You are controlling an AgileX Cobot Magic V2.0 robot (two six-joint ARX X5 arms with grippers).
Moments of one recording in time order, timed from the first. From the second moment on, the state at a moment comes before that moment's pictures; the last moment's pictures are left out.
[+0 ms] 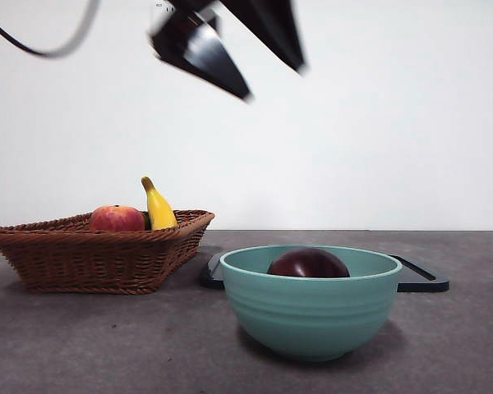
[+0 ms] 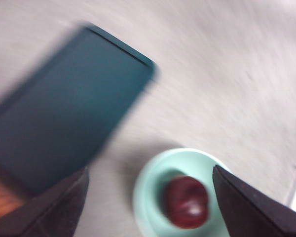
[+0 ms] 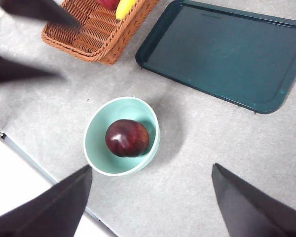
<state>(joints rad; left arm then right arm) -0.79 1.43 1.29 -0.60 0.17 0.10 0.14 0.77 0.95 -1.01 -0.56 -0.04</state>
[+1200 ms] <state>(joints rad) -0.40 0.88 0.88 -0.88 0.66 0.07 0.14 0.77 0.95 -1.01 -0.56 -0.04</state>
